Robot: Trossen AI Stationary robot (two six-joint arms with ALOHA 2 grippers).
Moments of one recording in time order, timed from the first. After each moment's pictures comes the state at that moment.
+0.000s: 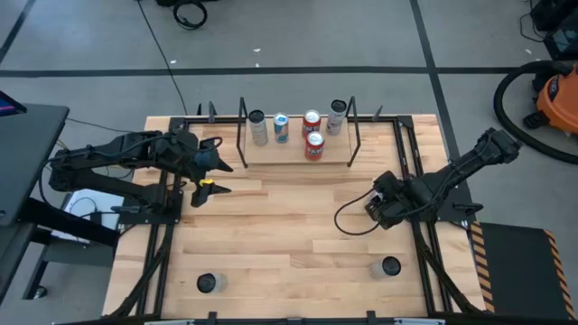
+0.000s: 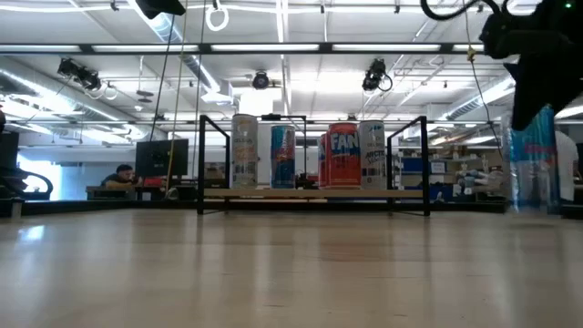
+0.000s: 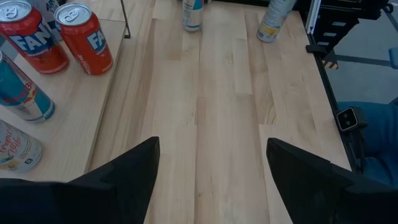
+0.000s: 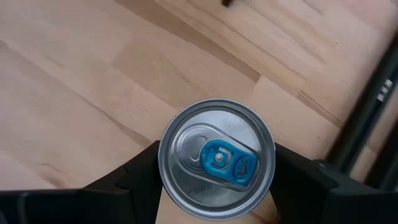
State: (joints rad) left arm 0.05 0.97 1.19 -0.89 0.07 -0.07; right arm 0.48 1.13 0.84 -1.30 0.46 1.48
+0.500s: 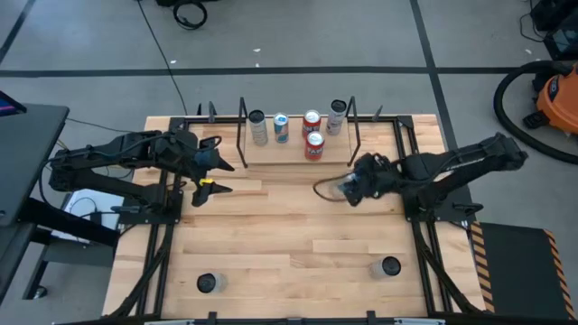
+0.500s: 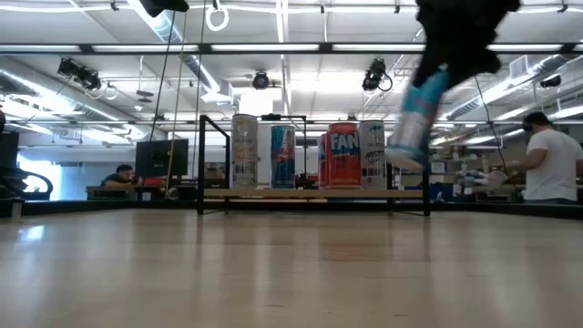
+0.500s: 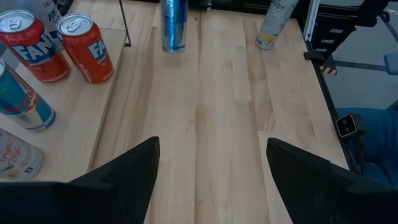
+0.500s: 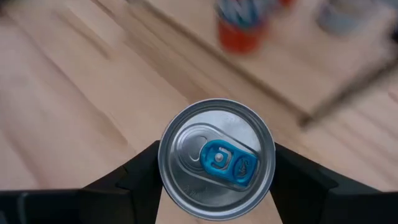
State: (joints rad) left arm 0.05 0.97 1.19 -0.86 0.07 -0.06; right arm 0.19 1.13 0.97 -0.88 0.50 0.92
